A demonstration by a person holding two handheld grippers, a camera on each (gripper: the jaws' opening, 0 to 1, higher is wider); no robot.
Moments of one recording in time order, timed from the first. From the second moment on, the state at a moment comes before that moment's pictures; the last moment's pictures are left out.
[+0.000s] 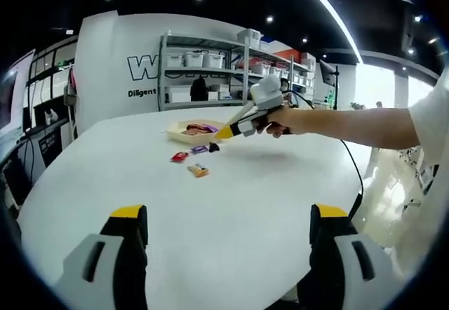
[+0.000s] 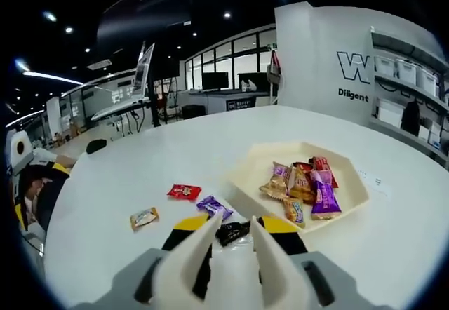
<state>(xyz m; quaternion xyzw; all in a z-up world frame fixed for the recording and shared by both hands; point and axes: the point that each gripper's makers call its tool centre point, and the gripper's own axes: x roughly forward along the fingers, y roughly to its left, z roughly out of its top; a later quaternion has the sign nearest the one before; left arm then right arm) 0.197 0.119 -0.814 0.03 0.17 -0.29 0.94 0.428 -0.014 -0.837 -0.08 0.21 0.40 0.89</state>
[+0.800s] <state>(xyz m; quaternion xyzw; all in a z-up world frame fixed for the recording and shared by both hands) 0.192 0.122 -0.813 0.02 0.16 -0.29 0.94 0.430 -0.026 -0.846 -0.15 0.22 0.38 0.88</state>
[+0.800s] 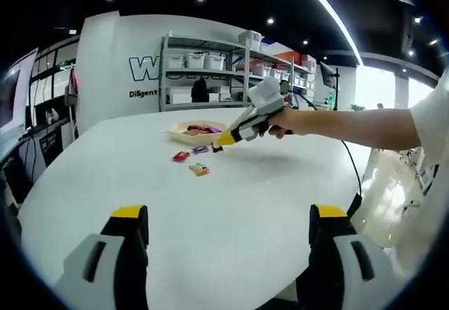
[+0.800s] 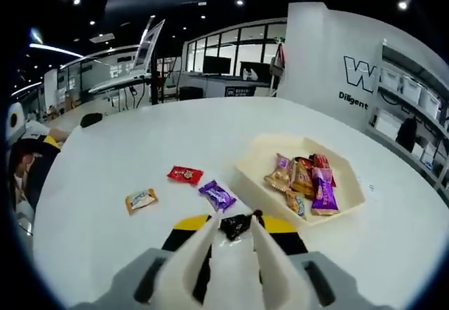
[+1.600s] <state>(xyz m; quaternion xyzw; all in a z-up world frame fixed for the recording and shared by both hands) 0.189 0.112 -0.808 0.04 0.16 -0.29 0.94 0.433 -0.029 -0.849 -0.11 0.24 0.35 0.90</state>
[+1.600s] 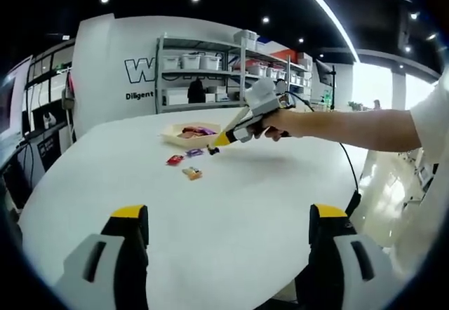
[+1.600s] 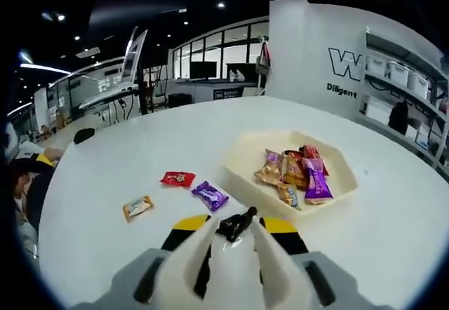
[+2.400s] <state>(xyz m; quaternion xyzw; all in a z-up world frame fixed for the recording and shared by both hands) 0.186 0.120 -0.810 0.02 0.16 -0.29 0.94 0.421 -0.034 -0.851 -0.12 0.28 0.32 0.90</state>
